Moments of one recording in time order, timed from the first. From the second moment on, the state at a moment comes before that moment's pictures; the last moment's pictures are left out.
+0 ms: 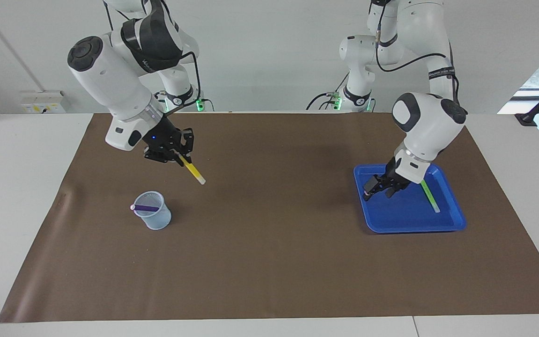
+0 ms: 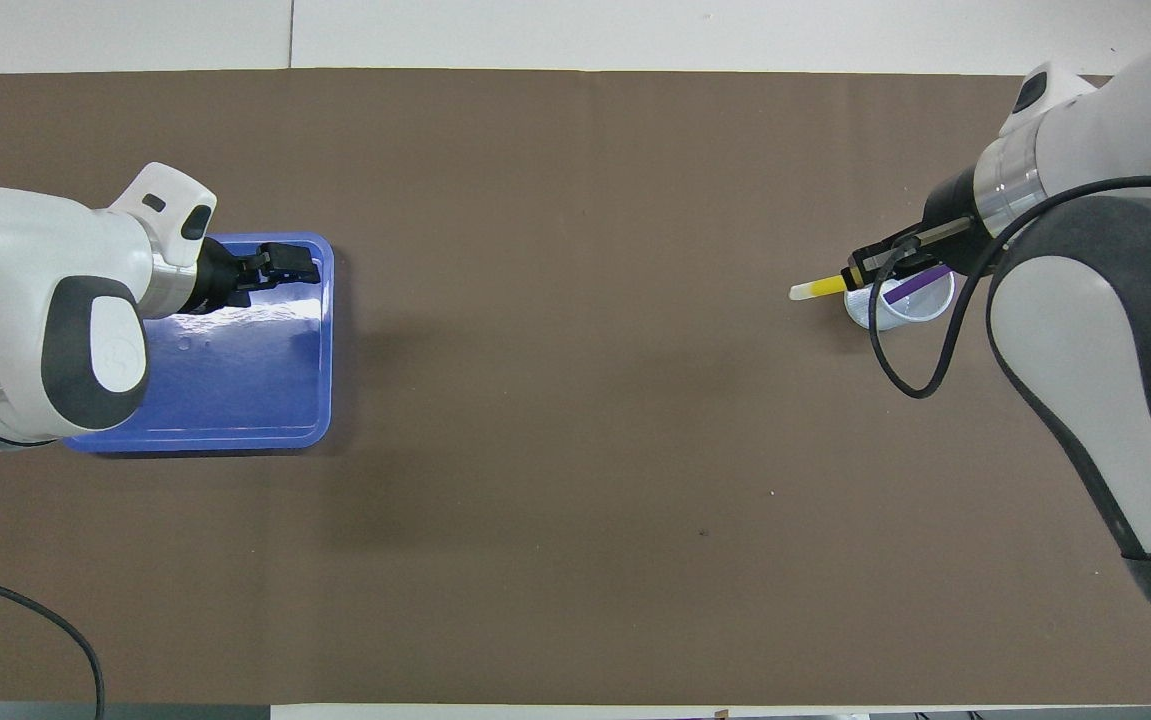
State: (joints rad) left arm -0.14 0.16 0.01 -2.02 -0.30 2.32 -0.07; right arm -0.13 0.16 0.28 -1.58 0.09 1.73 -0.27
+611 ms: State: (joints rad) left arm 0.09 0.19 0.01 -2.04 -0.06 2.33 0.24; right arm -0.16 0.17 0.29 -1.72 -0.22 1.87 -0.50
